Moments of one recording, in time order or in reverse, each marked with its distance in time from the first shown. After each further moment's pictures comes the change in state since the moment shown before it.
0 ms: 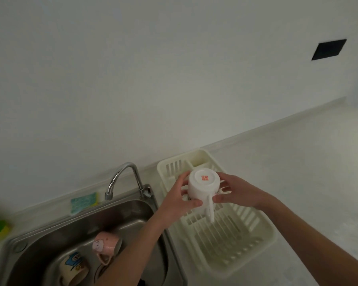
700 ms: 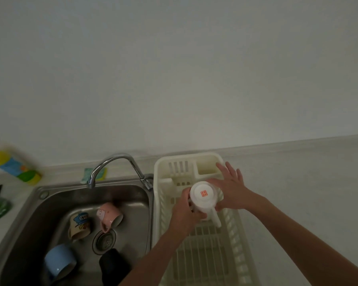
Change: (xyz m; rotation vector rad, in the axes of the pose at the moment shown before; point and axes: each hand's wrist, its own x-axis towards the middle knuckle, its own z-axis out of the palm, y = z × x) left_hand 0.119 -0.078 0.092 0.098 0.529 -0.297; right_hand 0.156 0.115 -0.048 -0.769 -0.254 -0.132
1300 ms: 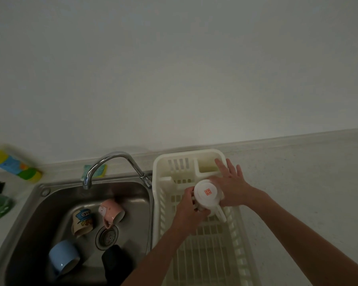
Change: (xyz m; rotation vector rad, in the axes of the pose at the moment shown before) left_hand 0.019 -0.018 0.016 0.029 -0.034 -0.063; right_hand 0.022 0.008 0.006 -0.125 -0.073 -0.056
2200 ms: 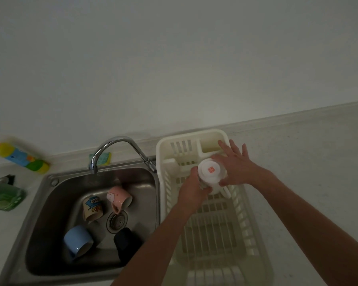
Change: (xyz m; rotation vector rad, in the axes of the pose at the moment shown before) left_hand -0.002 0.014 -0.004 0.290 0.006 0.034; right_hand -0.011 -0.004 0.002 0.074 0.023 0.058
